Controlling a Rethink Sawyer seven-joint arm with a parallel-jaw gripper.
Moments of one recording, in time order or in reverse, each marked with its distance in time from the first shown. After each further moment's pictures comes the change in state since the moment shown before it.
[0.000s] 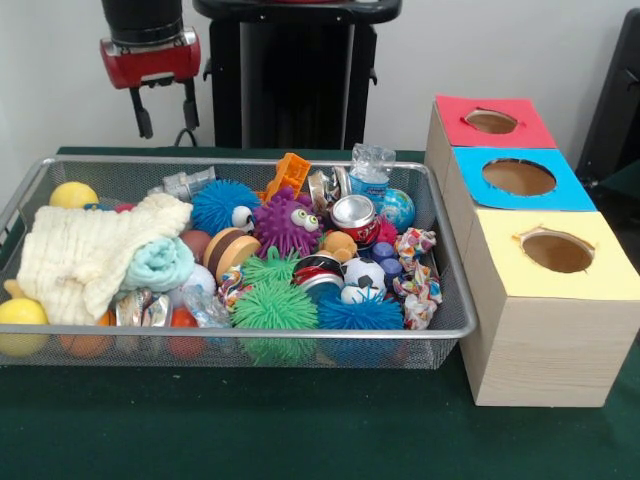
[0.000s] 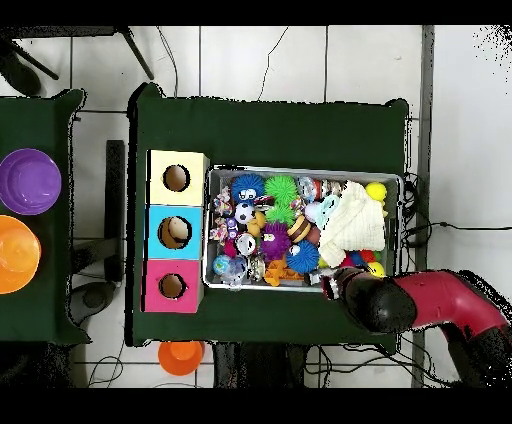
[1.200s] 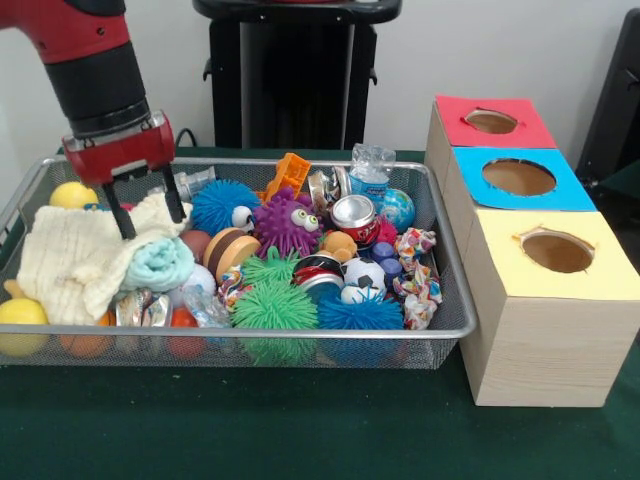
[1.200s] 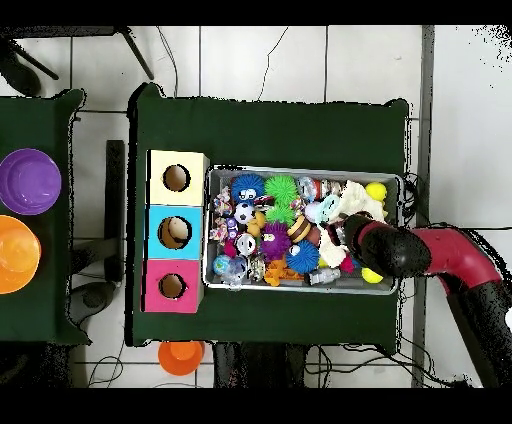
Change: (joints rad) arm -0.053 0.345 0.115 -0.311 -0.048 -0.001 -0.233
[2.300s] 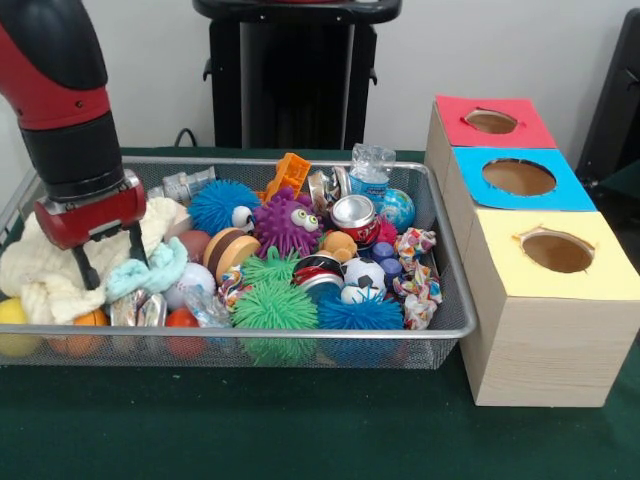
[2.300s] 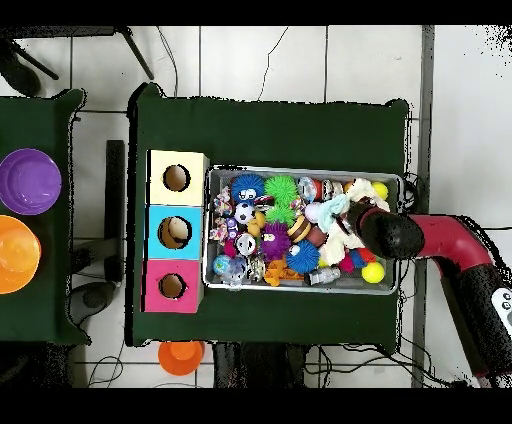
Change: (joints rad) arm 0.081 0.084 -0.095 -0.167 -0.073 0.000 -0.302
